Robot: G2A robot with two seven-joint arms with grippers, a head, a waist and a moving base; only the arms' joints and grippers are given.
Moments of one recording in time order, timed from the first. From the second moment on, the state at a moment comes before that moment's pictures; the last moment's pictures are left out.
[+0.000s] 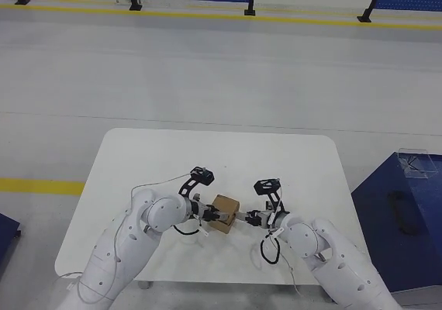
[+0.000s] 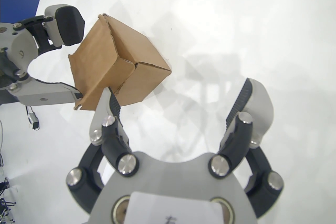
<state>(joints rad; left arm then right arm) 0.82 -1.35 -0.94 -1.27 0.72 -0.15 -1.00 -1.08 -1.07 0.96 -1.55 -0.63 0.14 0.67</state>
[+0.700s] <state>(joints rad) 0.81 -1.35 -0.92 -1.26 0.73 -0.13 -1.01 -1.07 -1.08 1.01 -1.56 -0.55 0.18 0.66</state>
